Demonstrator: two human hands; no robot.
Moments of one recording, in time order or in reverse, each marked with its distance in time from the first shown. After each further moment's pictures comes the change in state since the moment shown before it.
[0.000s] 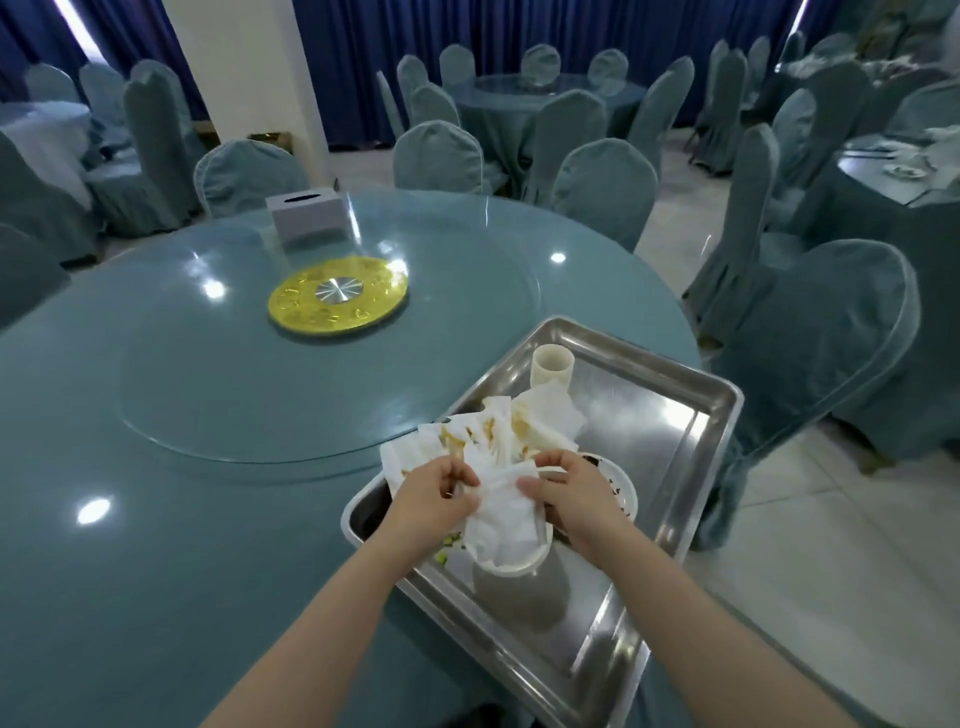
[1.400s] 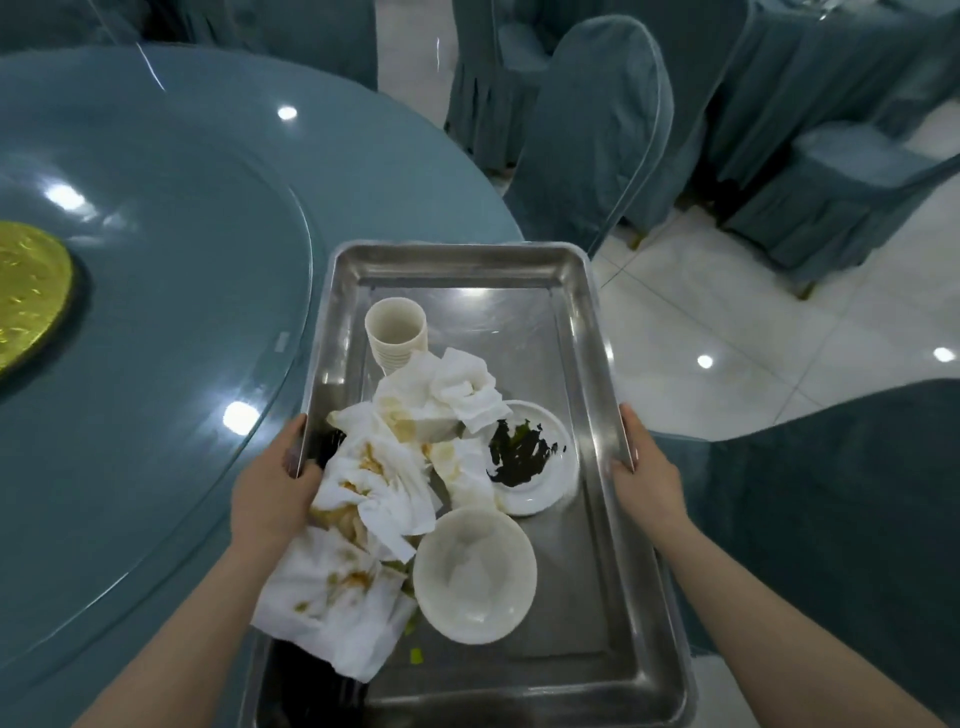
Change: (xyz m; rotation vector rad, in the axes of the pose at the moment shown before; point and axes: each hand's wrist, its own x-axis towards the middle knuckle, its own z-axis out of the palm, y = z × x) left_hand 0.183 -0.077 0.016 0.554 -0.116 0.172; right_hand -0.039 0.100 -0.130 -0.533 0.830 0.288
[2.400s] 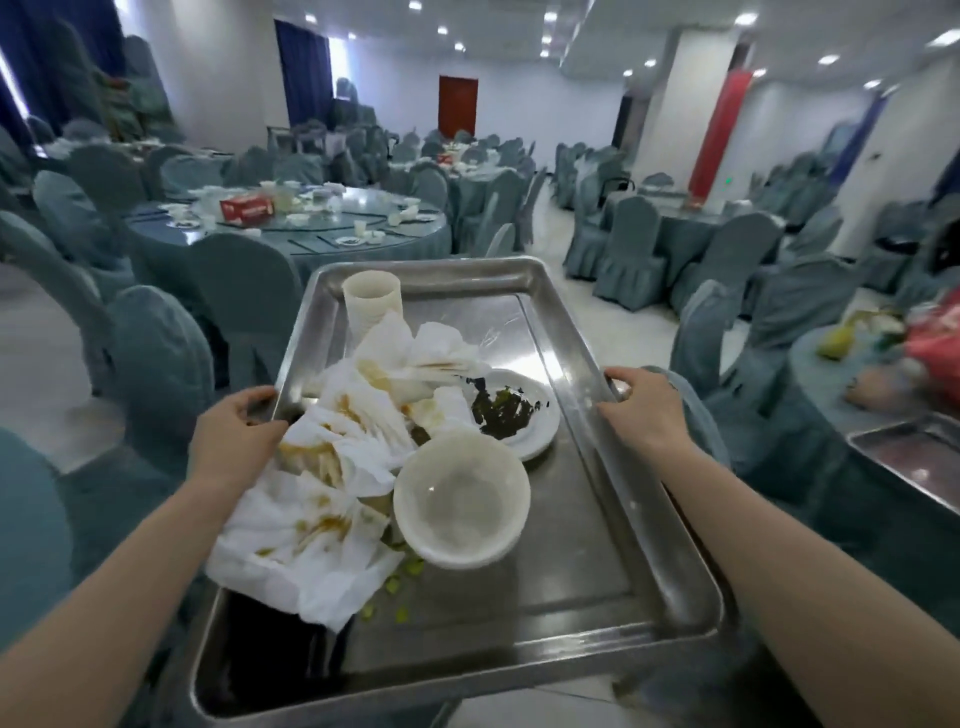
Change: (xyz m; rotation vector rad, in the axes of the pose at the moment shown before) left_hand -0.240 0.485 0.147 -0.482 -0.228 0.585; right_hand -0.189 0.251 -0.507 0.042 0.795 0.050
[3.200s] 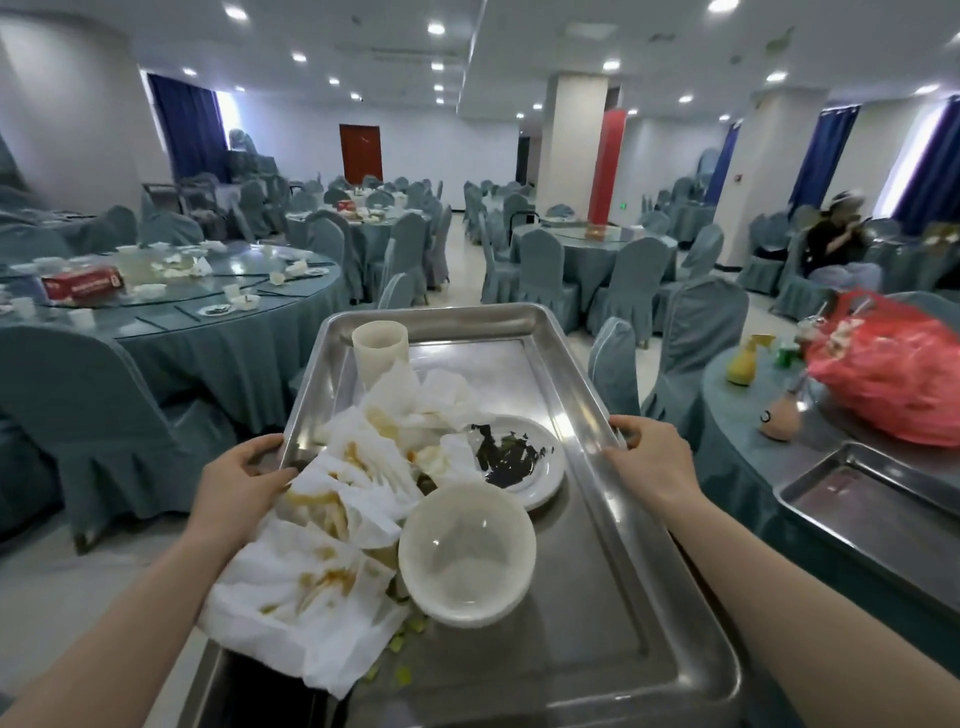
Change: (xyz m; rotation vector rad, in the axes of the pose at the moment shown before) left_hand 0.113 0.117 0.279 -0.137 -0.225 0.045; right_hand 0.190 0.165 -0.083 0.039 0.152 0.187
